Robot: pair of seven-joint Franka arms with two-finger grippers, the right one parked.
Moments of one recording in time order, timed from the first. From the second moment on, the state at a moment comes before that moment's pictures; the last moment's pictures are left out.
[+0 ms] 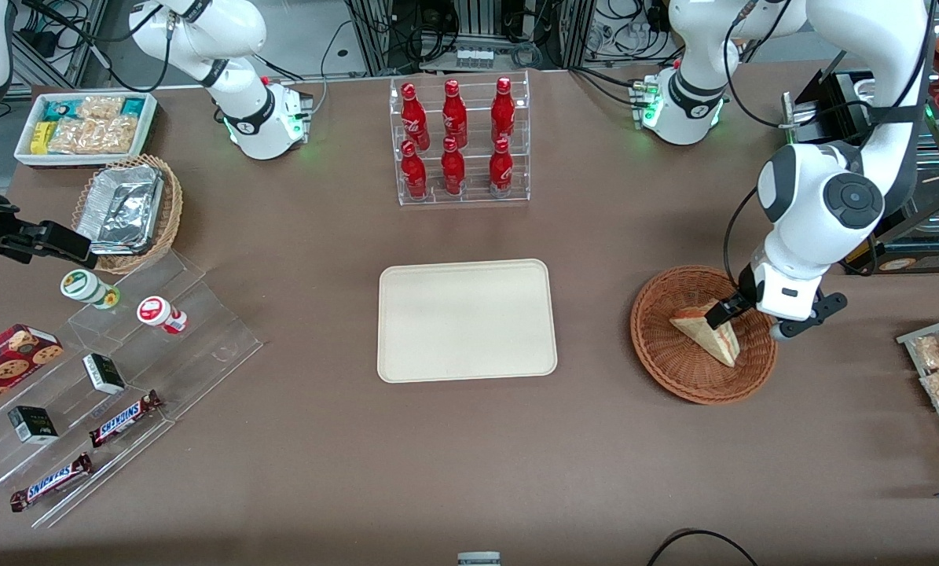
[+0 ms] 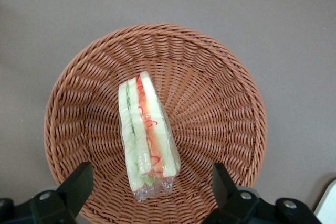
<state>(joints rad) -0.08 0.12 -0.02 -2.21 0.01 2.42 -0.64</state>
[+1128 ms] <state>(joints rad) -0.08 0.26 -0.02 -2.24 0.01 2.54 -0.76</state>
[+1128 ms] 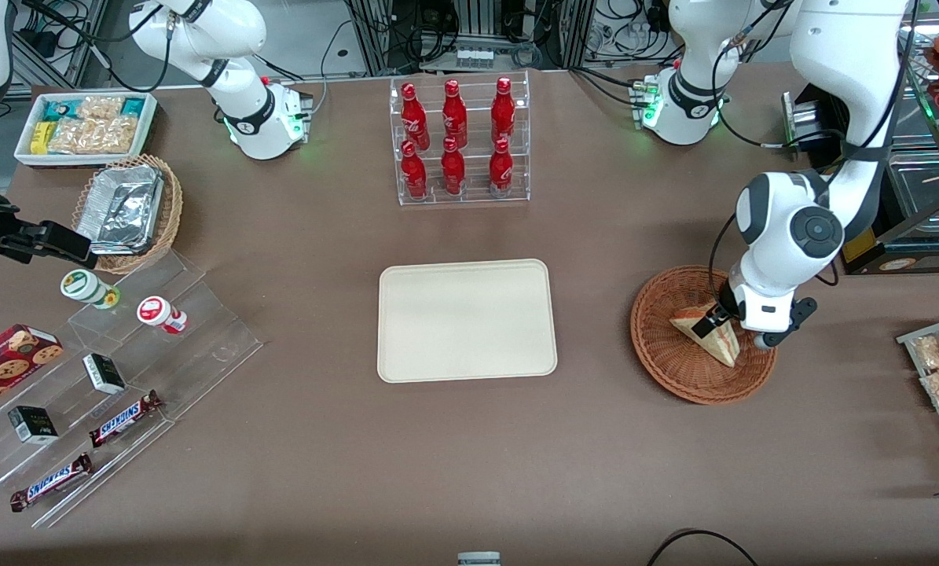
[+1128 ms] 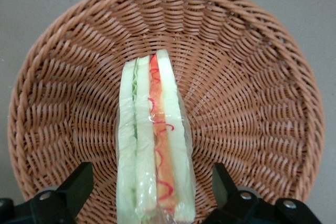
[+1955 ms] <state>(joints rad) -0.09 0.22 -0.03 -2.13 0.01 2.34 -0.76</state>
